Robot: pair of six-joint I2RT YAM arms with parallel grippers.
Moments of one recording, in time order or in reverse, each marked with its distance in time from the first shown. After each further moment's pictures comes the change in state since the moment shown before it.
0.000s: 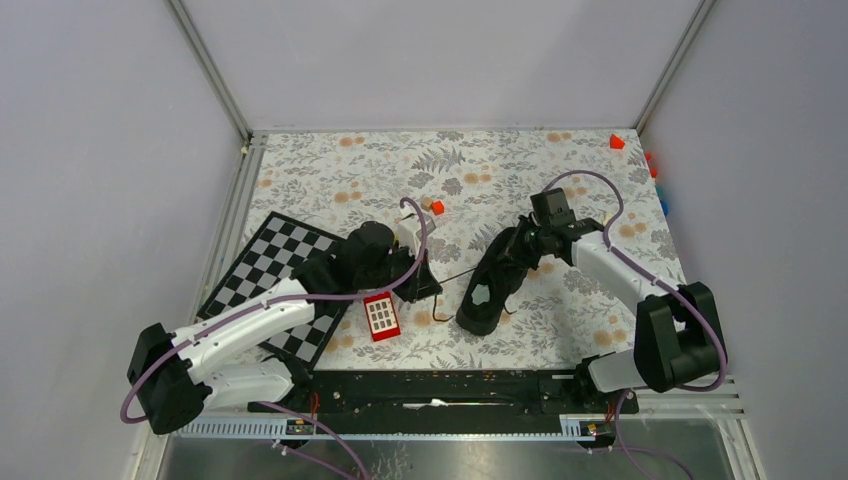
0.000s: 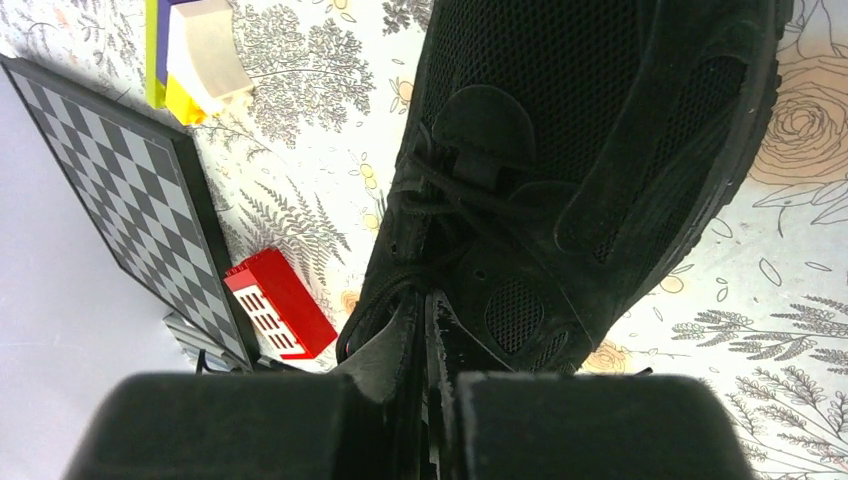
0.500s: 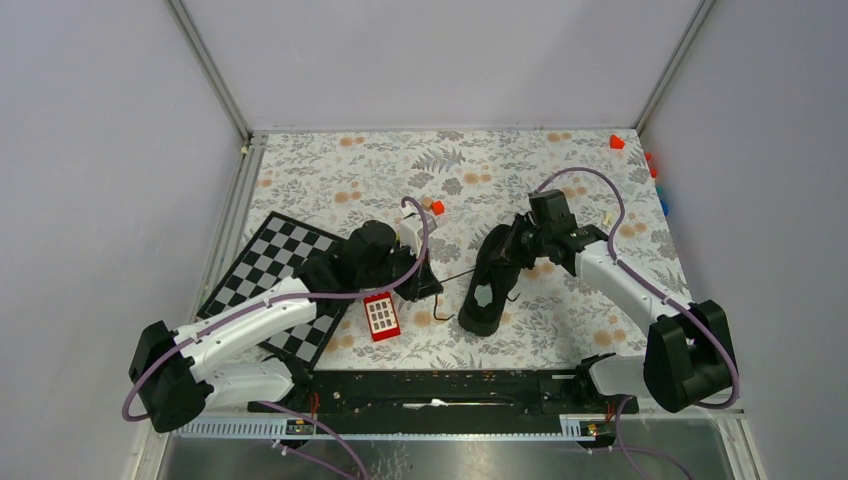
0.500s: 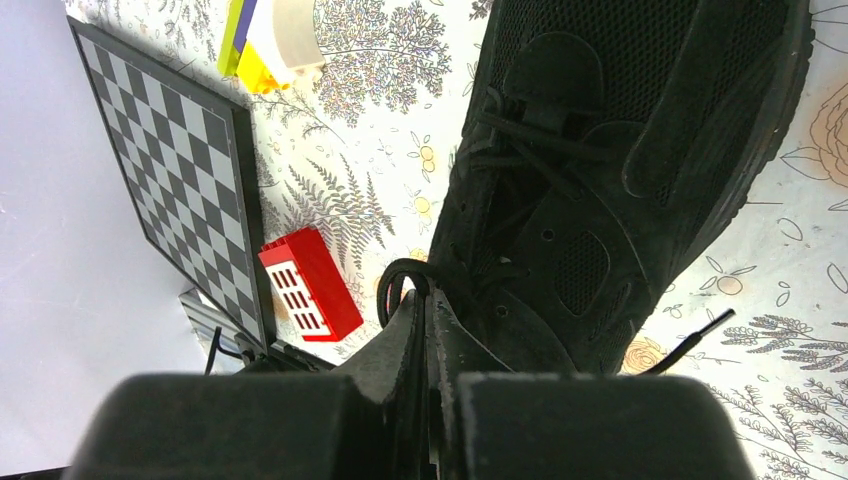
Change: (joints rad) left arm -0.001 0.013 0.009 0.004 -0.005 -0.003; right arm 0.056 -0.101 -0.035 0.070 0.000 0.013
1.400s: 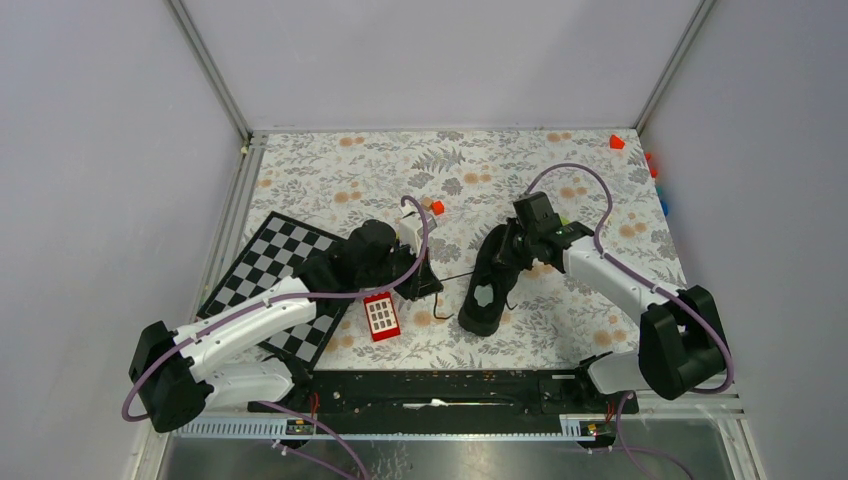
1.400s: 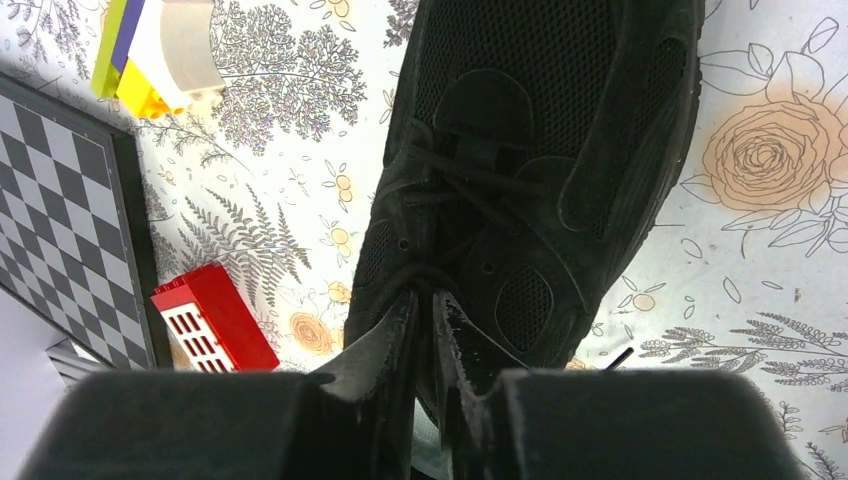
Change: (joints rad) left arm 0.000 0.000 0.006 -0.002 -0.011 0.000; right arm 0.072 0.068 0.034 -0.051 0.207 -0.073
